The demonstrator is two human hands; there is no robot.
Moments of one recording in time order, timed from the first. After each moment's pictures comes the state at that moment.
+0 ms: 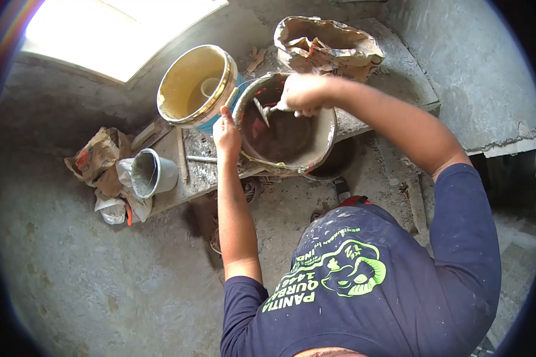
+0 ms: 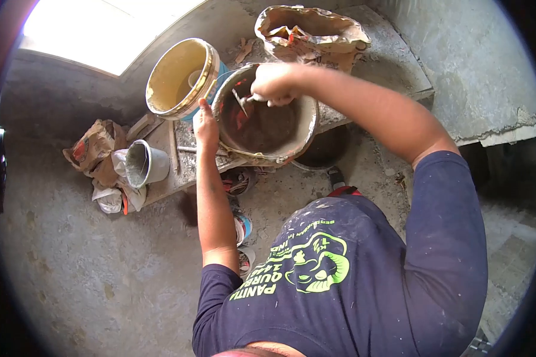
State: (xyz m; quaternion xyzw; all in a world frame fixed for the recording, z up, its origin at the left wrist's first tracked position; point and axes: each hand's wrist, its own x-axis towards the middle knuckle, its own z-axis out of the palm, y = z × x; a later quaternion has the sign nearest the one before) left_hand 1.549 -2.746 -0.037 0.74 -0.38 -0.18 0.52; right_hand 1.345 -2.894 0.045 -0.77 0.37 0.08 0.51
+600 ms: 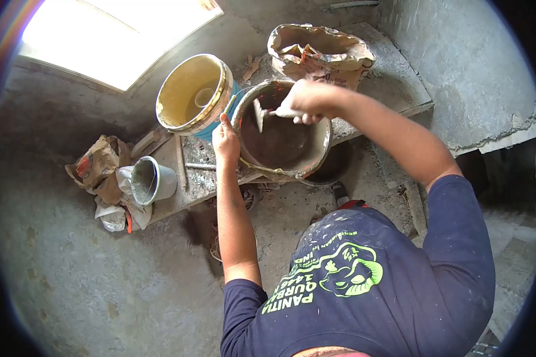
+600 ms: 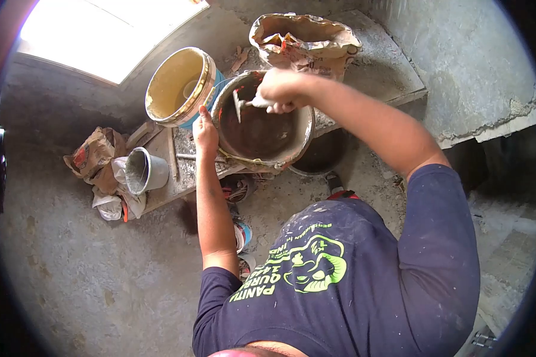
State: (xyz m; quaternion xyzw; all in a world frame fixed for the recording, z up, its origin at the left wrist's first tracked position) left_hand 1.557 -2.746 -0.051 0.73 -0.39 -0.23 0.52; right_hand 1.316 -2.883 0.050 -0.66 0.41 0.00 0.64
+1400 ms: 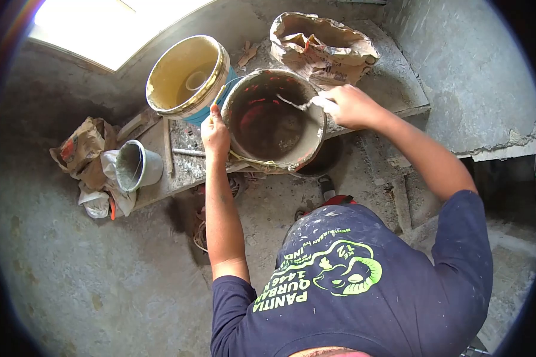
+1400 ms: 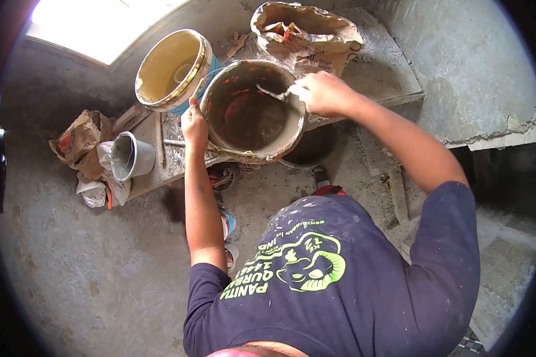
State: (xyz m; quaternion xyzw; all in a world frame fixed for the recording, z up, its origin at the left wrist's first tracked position) left_hand 1.552 -2.738 -0.057 0.70 -0.35 -0.17 0.60; right_hand 1.240 -2.891 -0.015 -0.88 0.31 -0.10 0.35
